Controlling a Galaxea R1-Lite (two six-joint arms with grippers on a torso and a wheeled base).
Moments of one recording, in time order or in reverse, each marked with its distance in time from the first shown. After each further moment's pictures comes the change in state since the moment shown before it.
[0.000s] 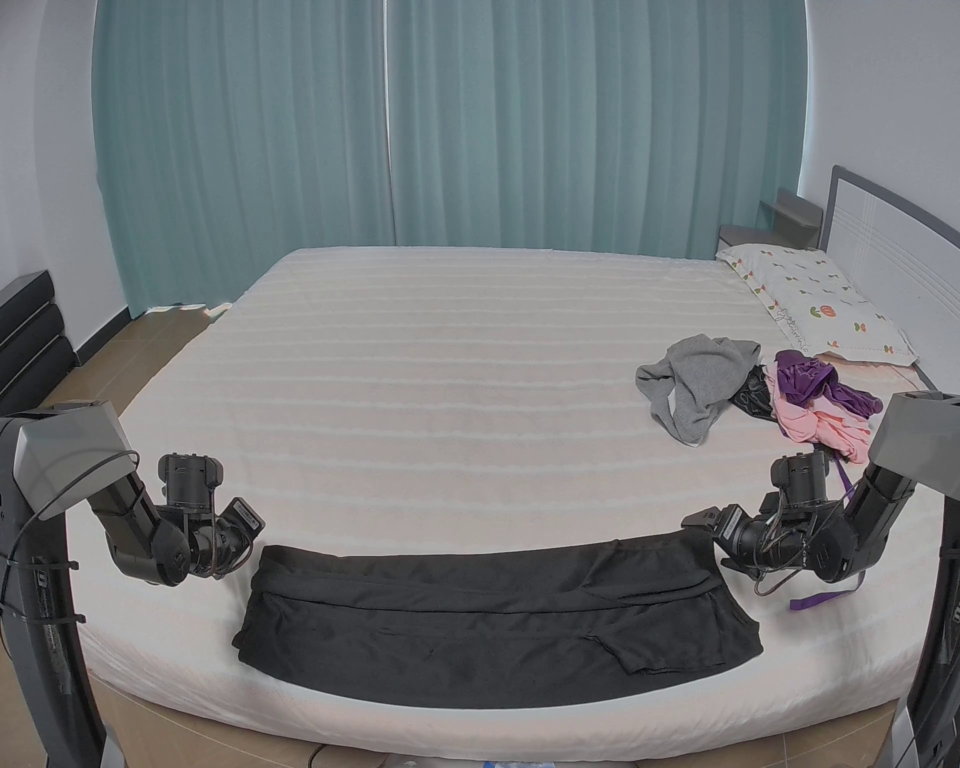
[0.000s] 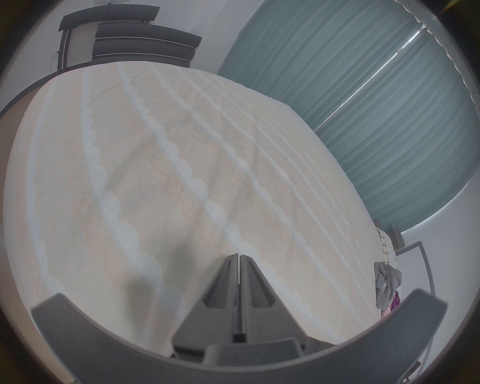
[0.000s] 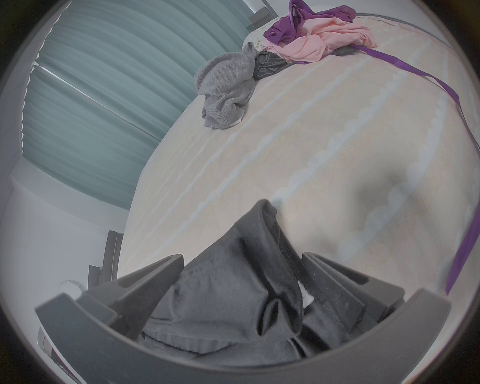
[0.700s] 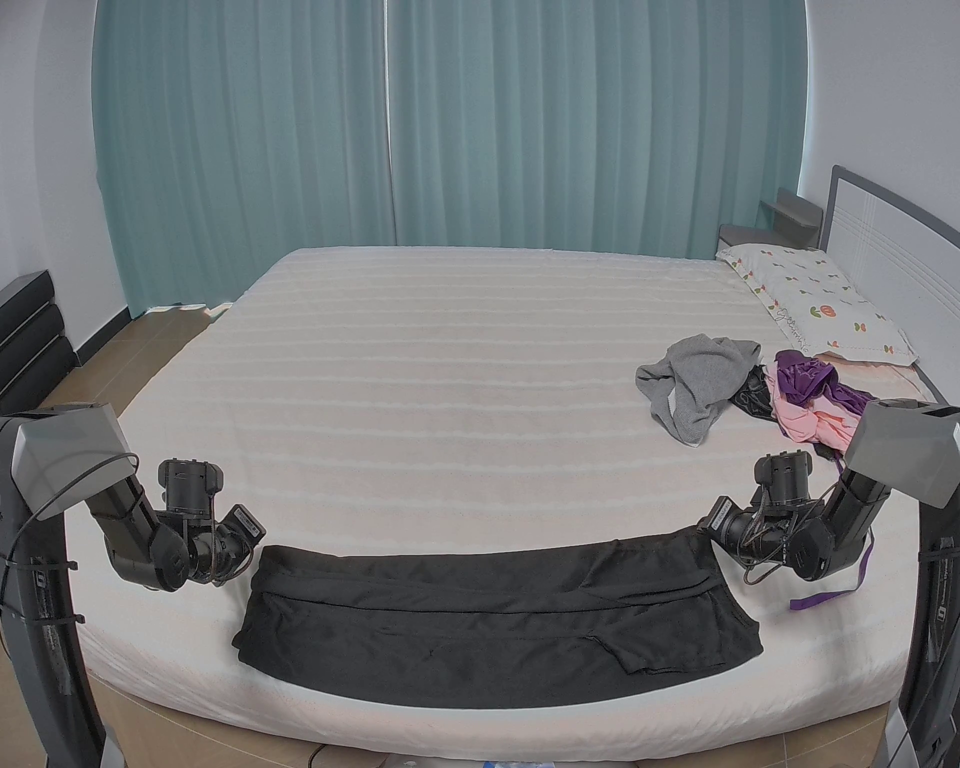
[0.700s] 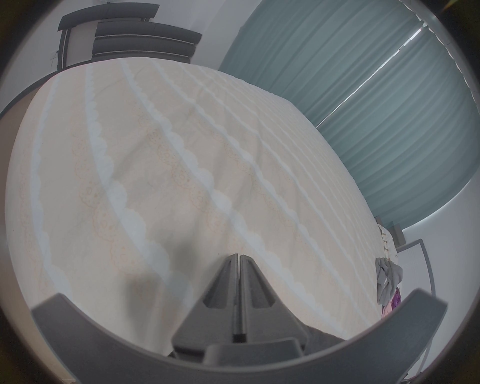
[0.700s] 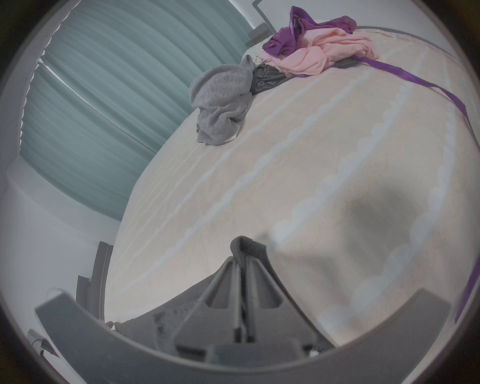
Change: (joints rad) left arm -0.002 -0.007 0.030 -0.001 -0.009 0.001; right arm 0.011 0.109 -0.109 -0.058 -0.112 0.005
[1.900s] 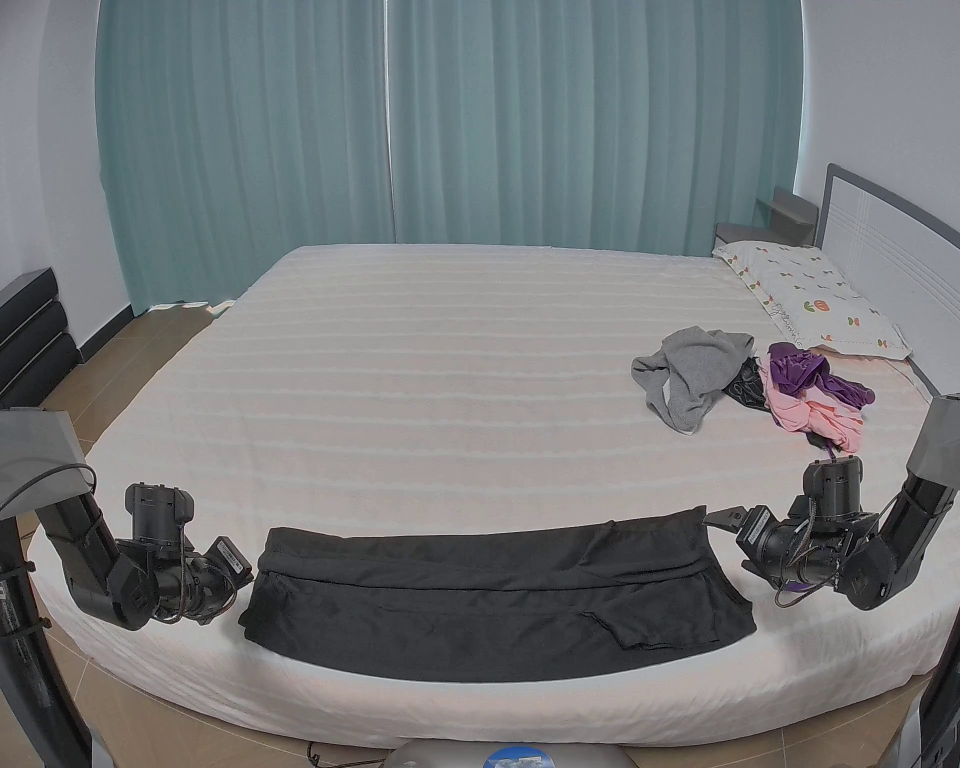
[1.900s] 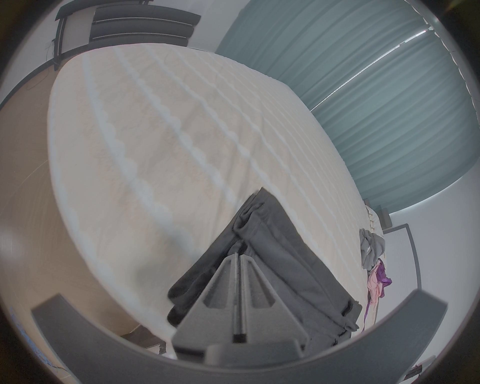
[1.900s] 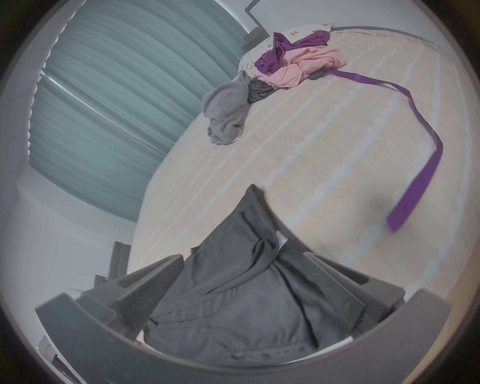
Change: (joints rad) left arm -0.005 -0.199 0.312 -0.055 -0.133 -0.002; right arm 0.014 -0.289 0.345 -0.084 0.039 0.066
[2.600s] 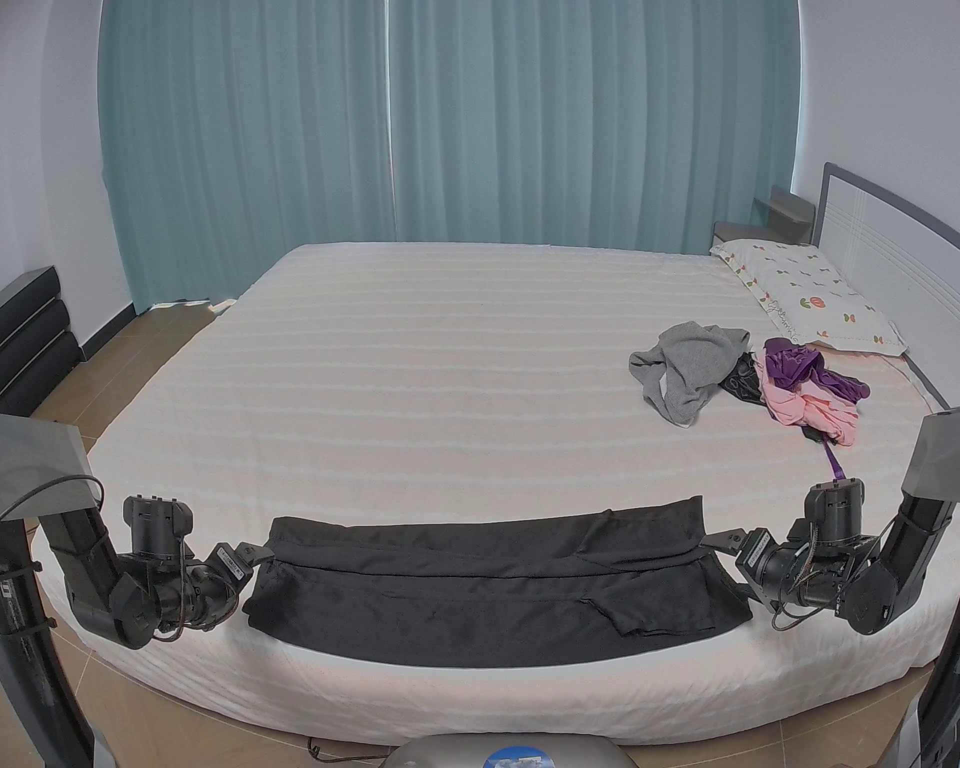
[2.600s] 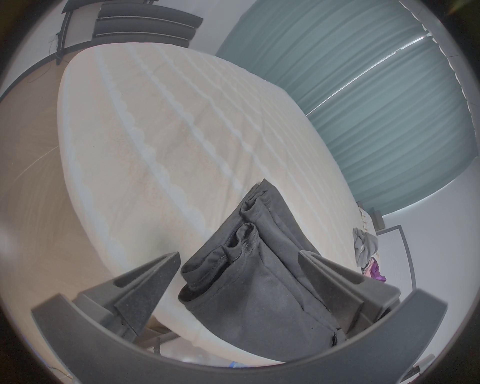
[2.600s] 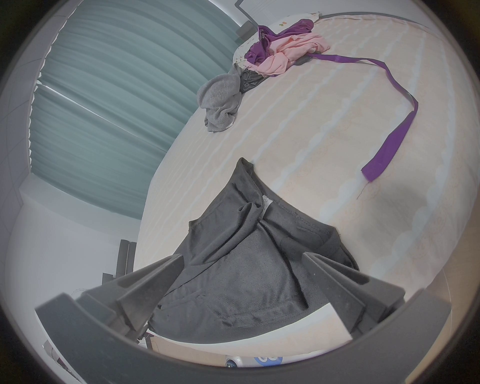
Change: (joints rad) left arm -0.007 0.024 0.082 -0.155 -0.002 -0.027; right arm 0.021 0.014 0.119 -0.117 0.033 0.056
